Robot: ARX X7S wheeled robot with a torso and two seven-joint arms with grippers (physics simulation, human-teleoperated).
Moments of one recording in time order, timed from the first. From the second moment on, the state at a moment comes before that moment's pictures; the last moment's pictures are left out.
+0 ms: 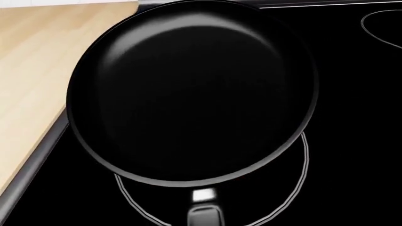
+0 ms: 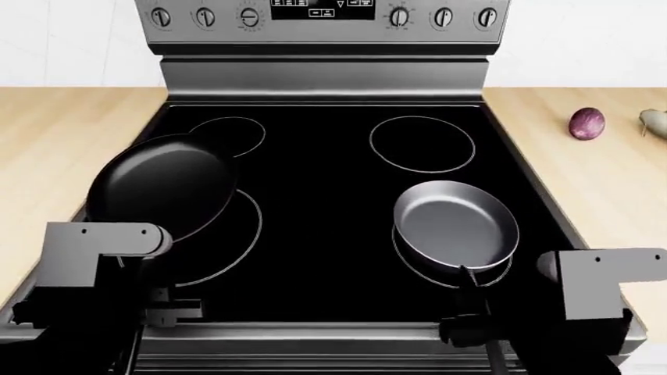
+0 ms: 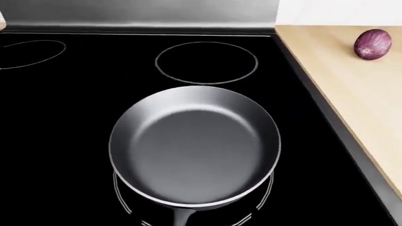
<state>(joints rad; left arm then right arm) -0.39 -0.79 0.02 0.67 -1.65 -1.07 -1.12 0.22 0.75 0.00 -0.81 1.42 0.95 0.92</state>
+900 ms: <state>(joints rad) -0.41 -0.74 0.13 0.55 -1.48 -1.06 -1.00 0.71 1.03 0.09 -0.99 2.02 0.84 1.34</state>
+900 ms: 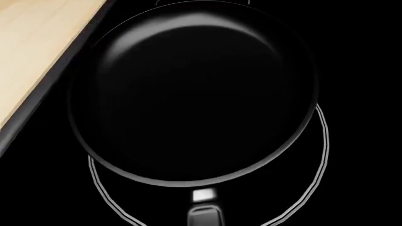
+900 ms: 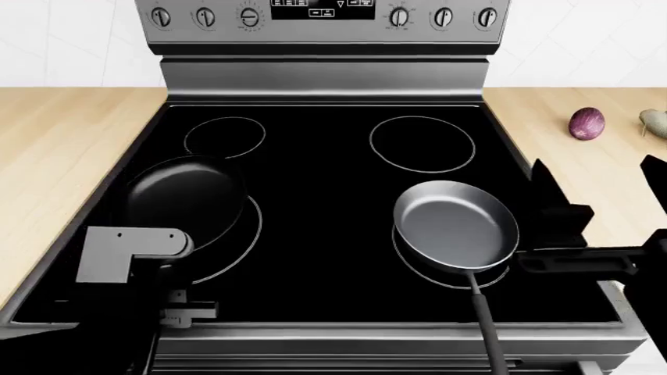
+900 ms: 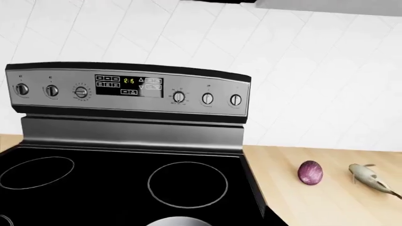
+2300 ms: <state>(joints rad) -0.61 -0.90 -0.02 0.77 -1.82 -0.99 -1.23 0.65 0.97 0.11 -0.97 1.95 0.88 1.31</state>
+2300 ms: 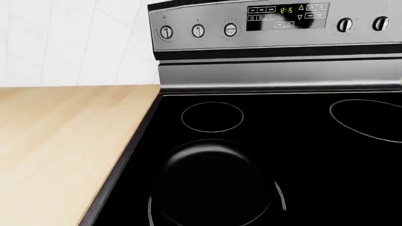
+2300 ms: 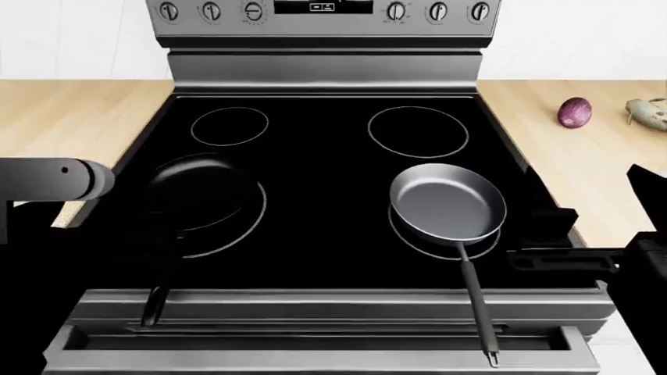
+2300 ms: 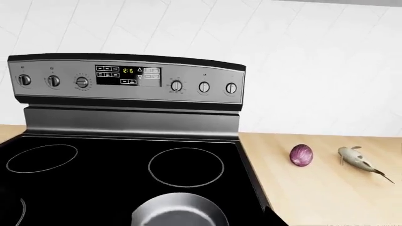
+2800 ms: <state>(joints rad) -0.63 -0.92 -0.03 0.79 -1.84 -0.97 -1.25 0.58 0.95 0.17 -0.96 1.91 0.87 1.27</state>
